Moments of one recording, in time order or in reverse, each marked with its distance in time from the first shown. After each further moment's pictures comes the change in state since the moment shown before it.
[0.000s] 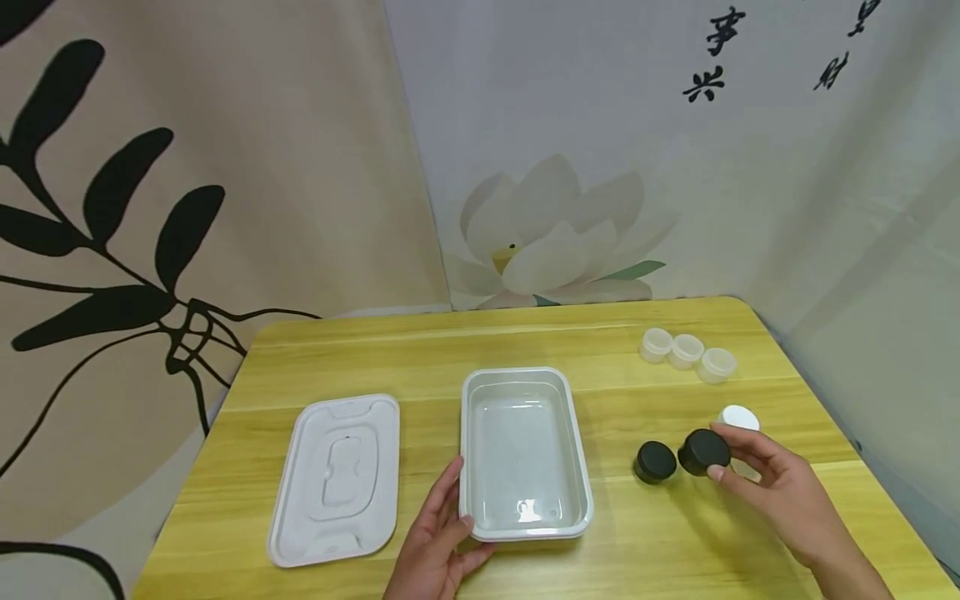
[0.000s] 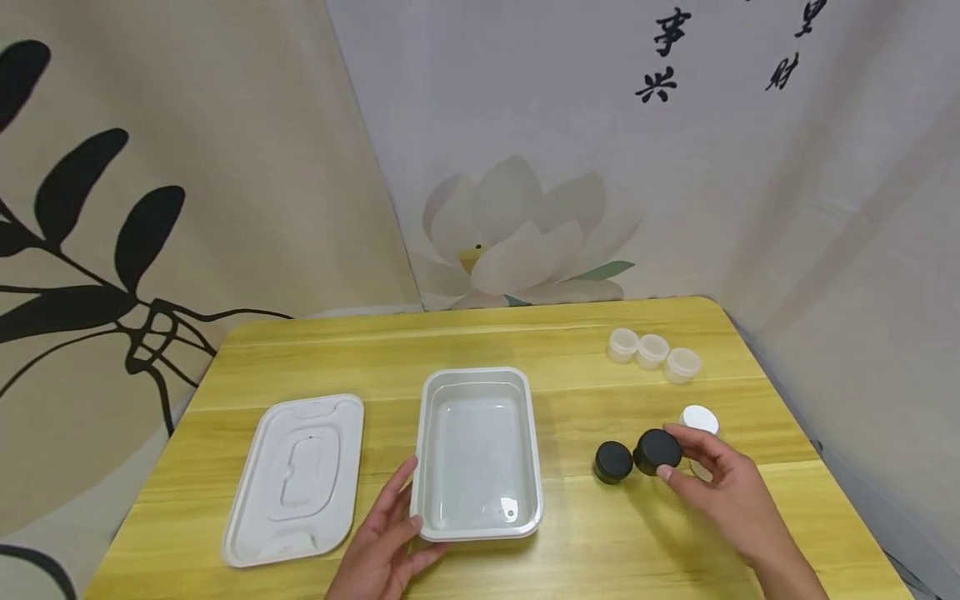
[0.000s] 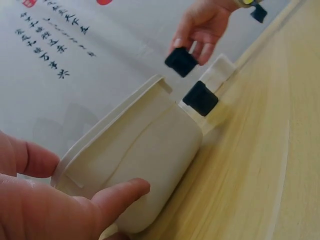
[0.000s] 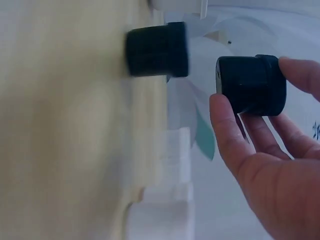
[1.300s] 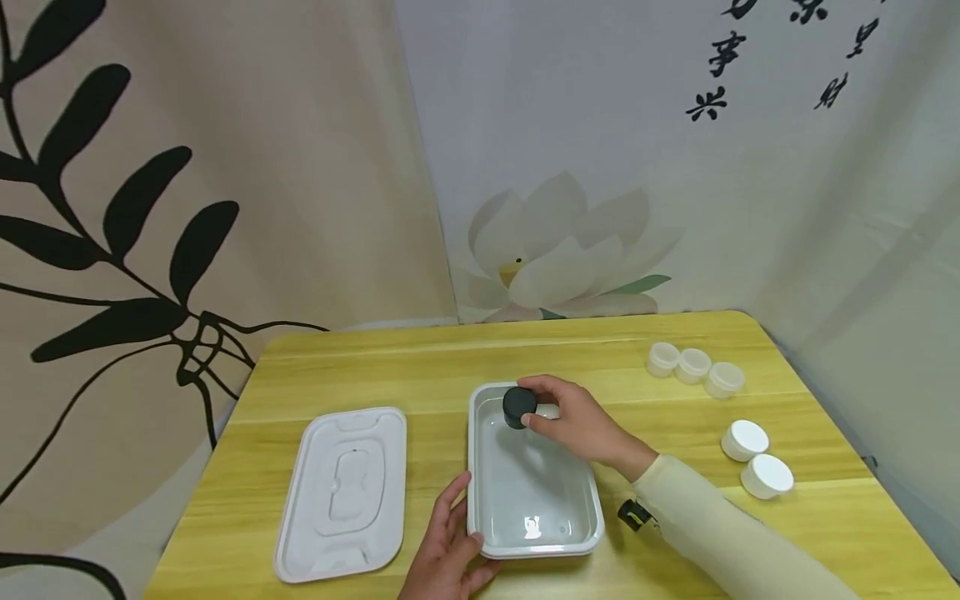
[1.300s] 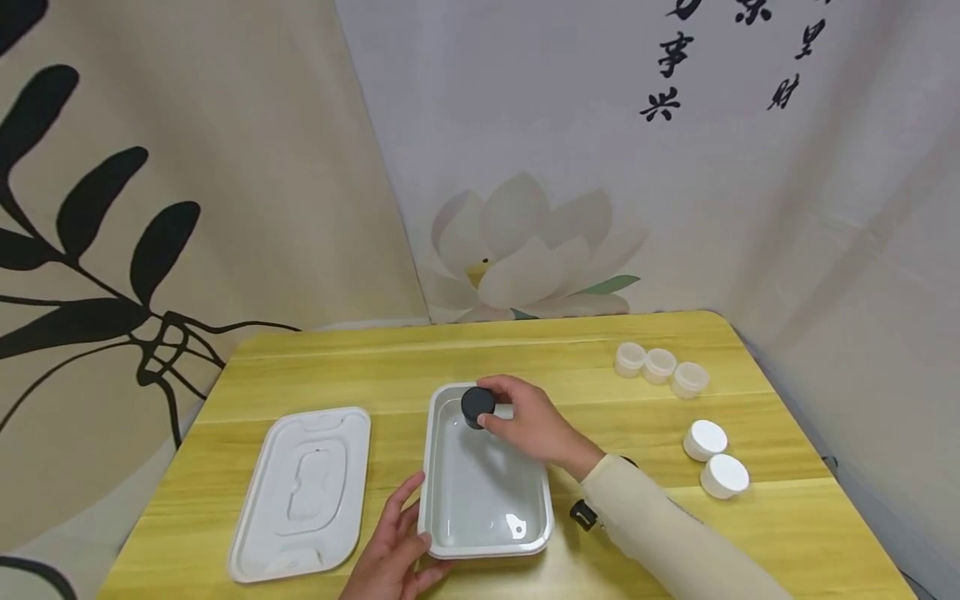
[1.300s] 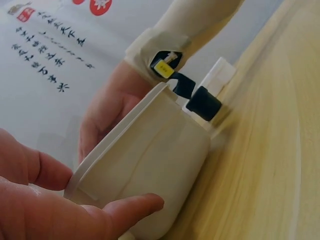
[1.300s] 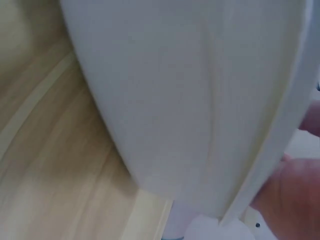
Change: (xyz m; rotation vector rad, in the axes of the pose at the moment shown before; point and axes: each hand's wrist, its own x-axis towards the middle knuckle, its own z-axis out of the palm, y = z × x) left_hand -0.002 0.003 0.006 0.082 0.038 -0.043; right_hand 0.133 -0.082 0.176 -0.087 -0.361 -0.127
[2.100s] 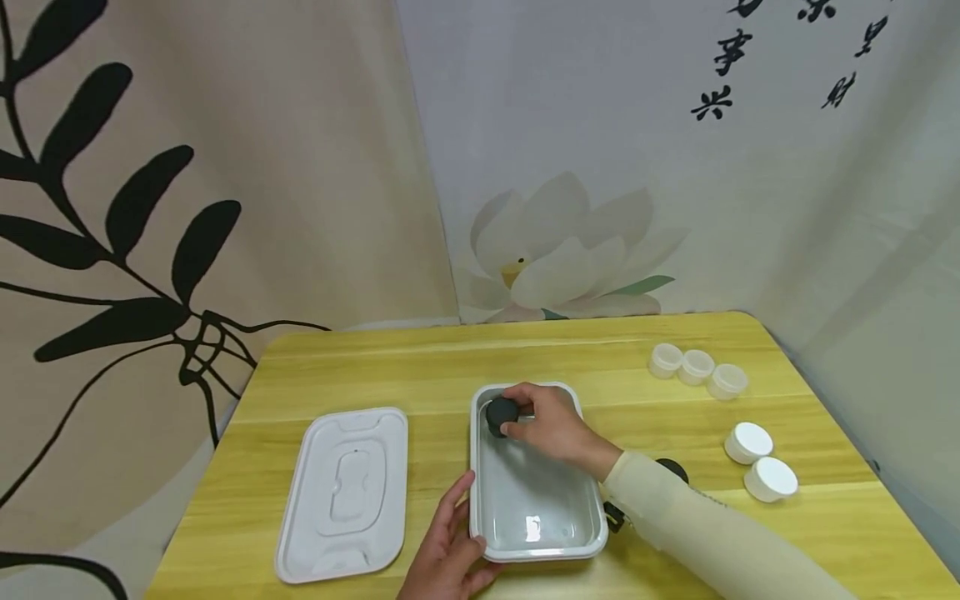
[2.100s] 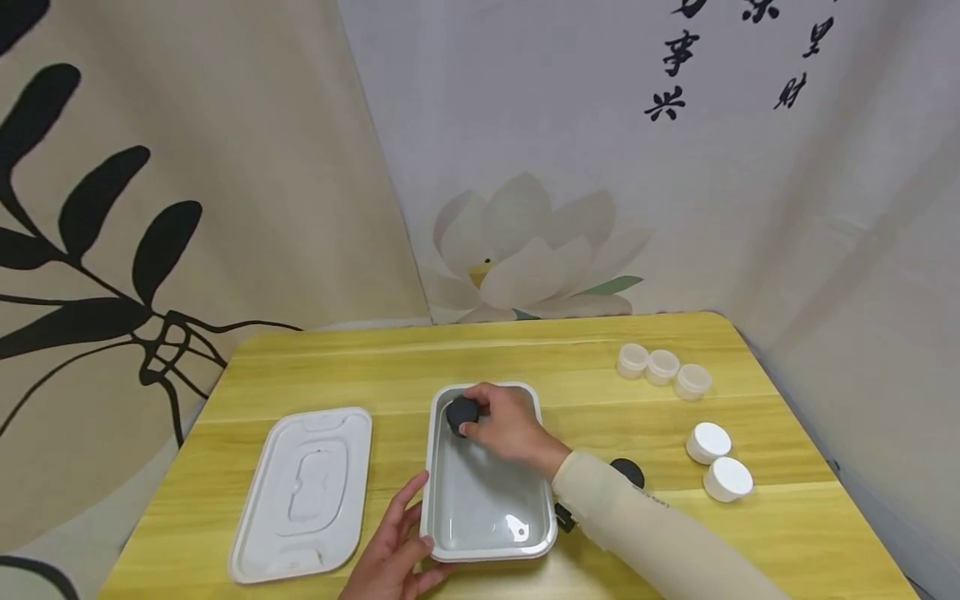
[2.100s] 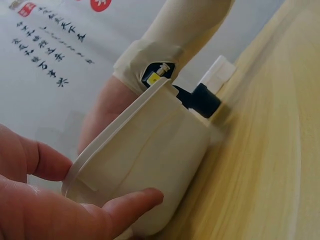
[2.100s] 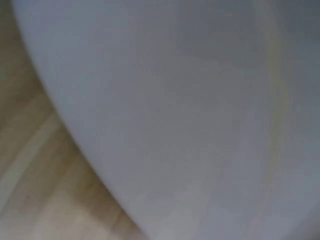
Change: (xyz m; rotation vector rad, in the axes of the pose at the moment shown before) left_hand 0.002 0.001 -0.004 0.002 -0.022 -0.015; right_hand 0.024 0.004 0.036 -0.101 0.056 0.080
